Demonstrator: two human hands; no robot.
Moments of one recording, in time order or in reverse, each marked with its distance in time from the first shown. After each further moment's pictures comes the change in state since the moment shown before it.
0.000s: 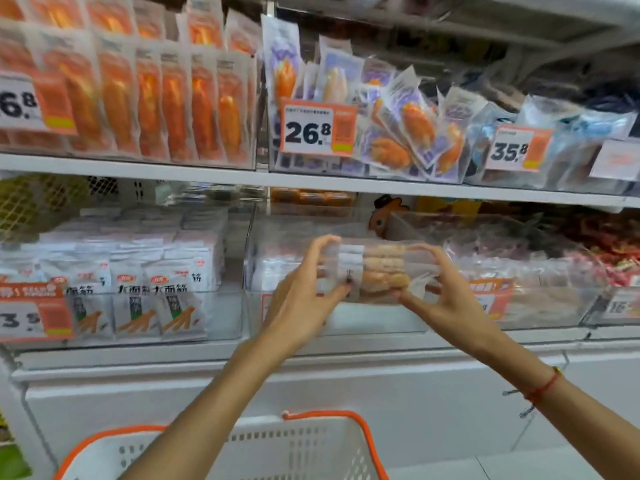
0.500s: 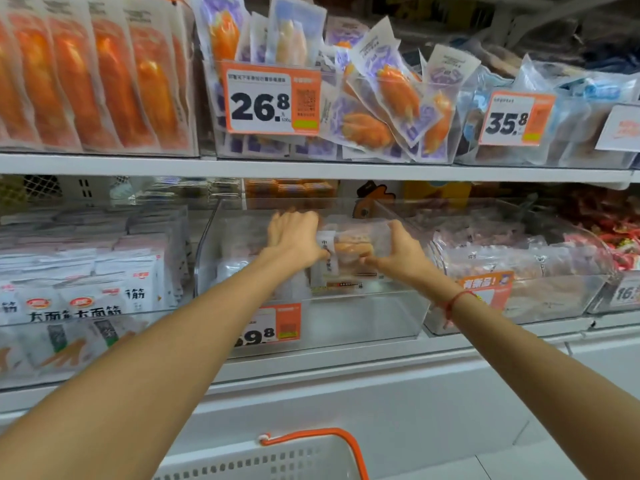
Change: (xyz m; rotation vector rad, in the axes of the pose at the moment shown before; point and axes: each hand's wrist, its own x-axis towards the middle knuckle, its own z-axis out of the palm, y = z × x) left_hand 0.141 -0.025 0.041 0.906 -0.155 -0.025; right_hand 0.106 0.076 0.018 -0.312 -0.020 0.359
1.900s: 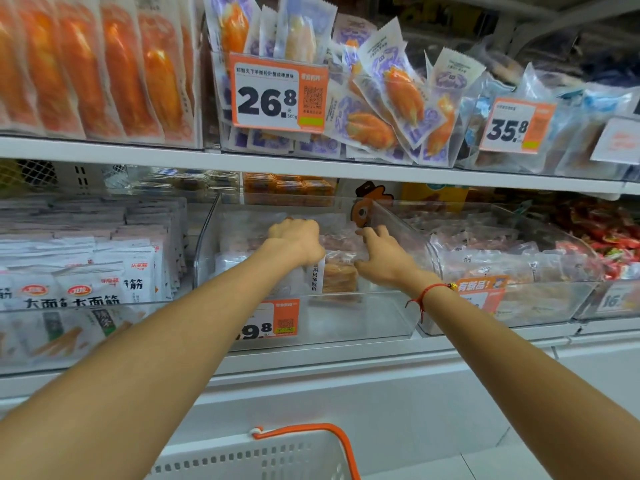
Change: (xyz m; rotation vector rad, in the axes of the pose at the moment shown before) left_hand 0.000 0.000 -0.003 0.028 -0.252 -0.033; right_hand 0.011 -0.010 0.015 -0.370 -0.139 -0.083
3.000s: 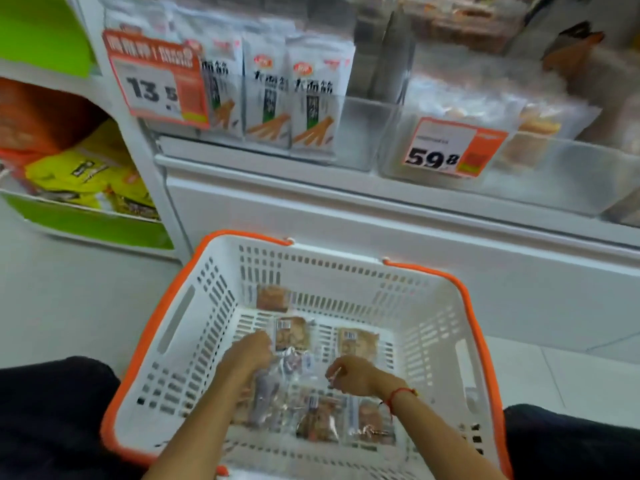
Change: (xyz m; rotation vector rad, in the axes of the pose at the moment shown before) left_hand -0.346 -0.196 0.312 -0.540 -0.729 -0.698; right_hand -0.262 -0.094 0.334 0.187 -1.158 -0.026
